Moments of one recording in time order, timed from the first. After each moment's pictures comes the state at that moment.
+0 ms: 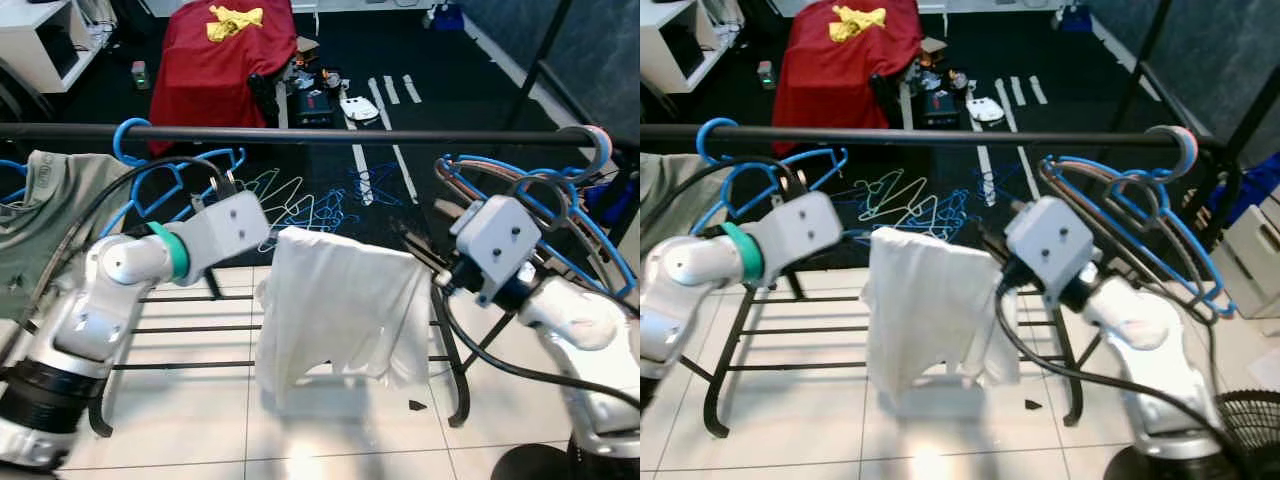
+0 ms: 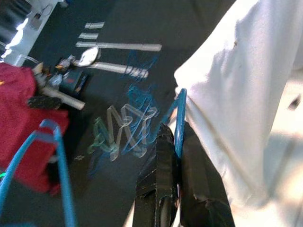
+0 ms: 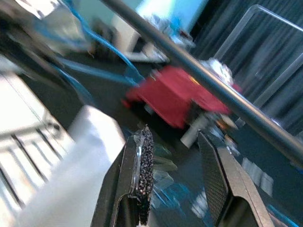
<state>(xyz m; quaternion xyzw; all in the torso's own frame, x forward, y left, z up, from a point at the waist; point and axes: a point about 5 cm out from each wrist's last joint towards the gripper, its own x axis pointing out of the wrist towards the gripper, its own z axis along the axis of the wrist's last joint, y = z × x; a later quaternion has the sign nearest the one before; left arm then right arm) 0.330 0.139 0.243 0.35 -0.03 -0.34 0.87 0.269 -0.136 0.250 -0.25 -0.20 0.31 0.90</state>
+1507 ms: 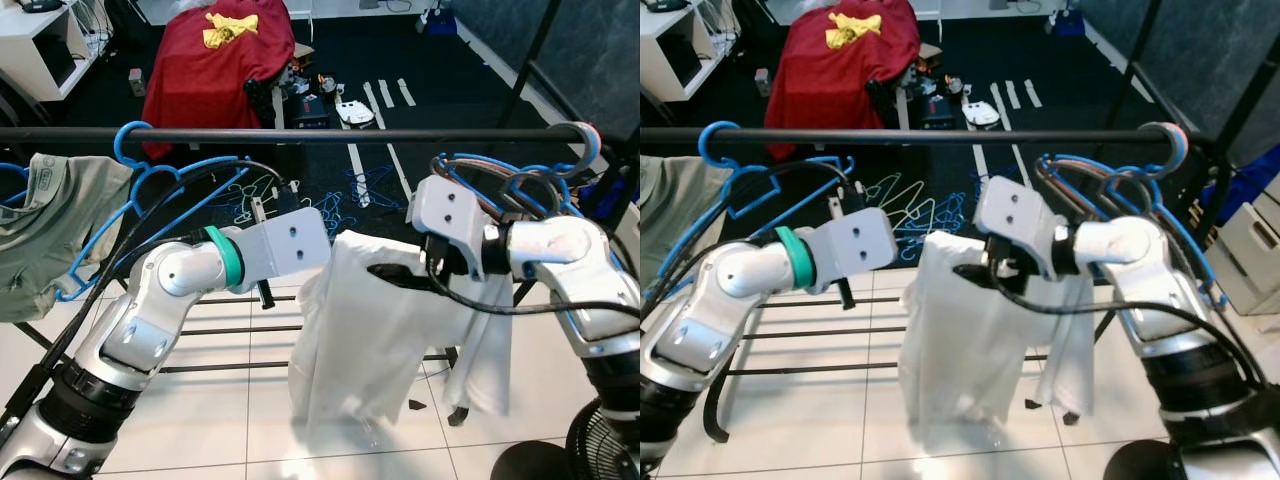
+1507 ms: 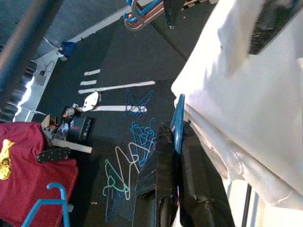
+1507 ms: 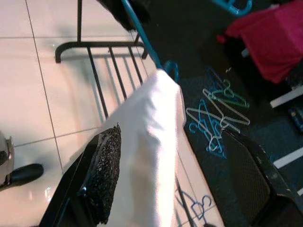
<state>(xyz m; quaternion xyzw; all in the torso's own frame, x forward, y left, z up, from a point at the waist) 0.310 0.098 0.241 0.41 -0.09 -0.38 0.82 0.331 -0.166 0.254 -0.36 0.05 0.48 0.80</state>
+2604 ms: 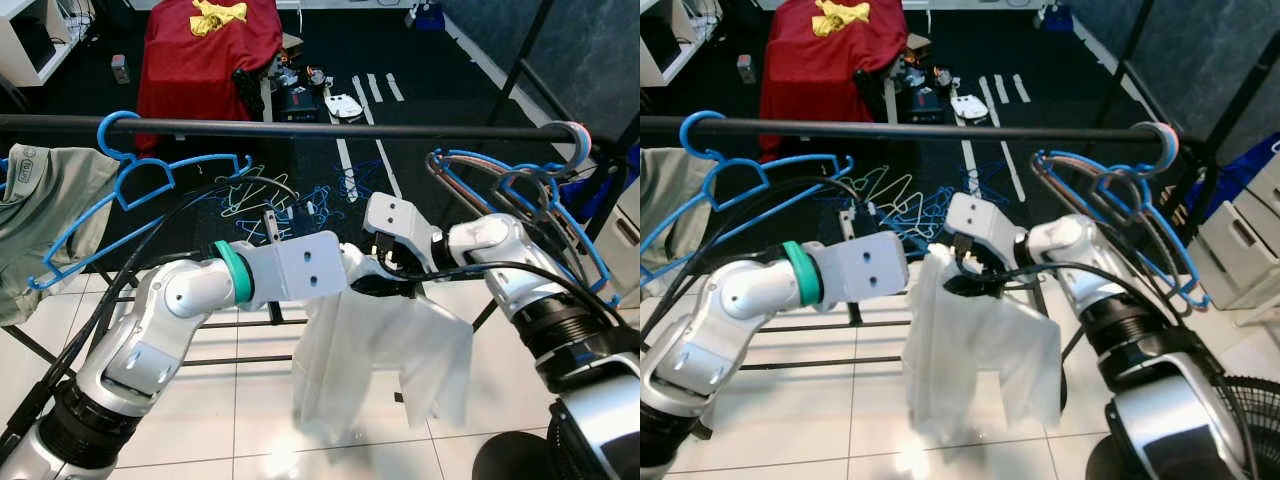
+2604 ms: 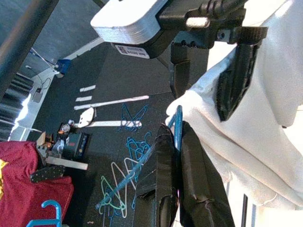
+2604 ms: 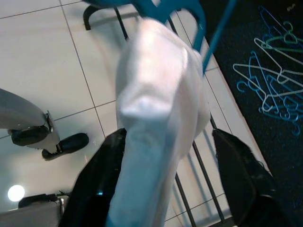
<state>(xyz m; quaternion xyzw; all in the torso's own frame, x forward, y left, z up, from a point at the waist) 0.294 0.086 0.240 0.42 -0.12 -0.39 0.81 0.375 -0.145 0.206 -0.33 0.17 0.50 0.78</state>
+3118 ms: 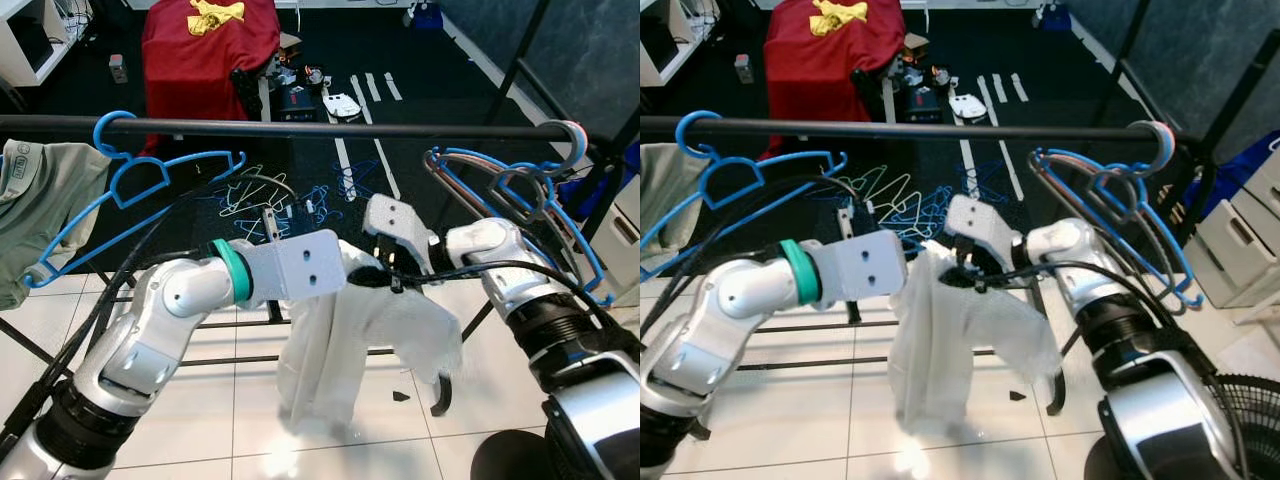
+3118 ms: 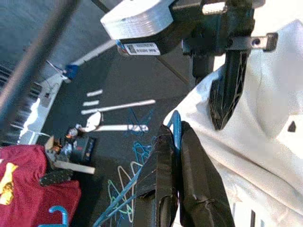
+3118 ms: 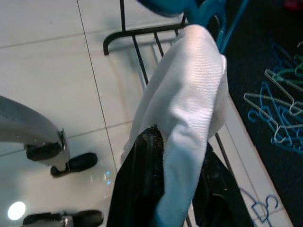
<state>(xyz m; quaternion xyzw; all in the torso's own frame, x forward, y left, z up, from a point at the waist) 0.289 0.086 0.249 0.42 -0.14 -0.39 0.81 0.370 -0.140 0.208 -0.29 0.12 0.56 0.76</state>
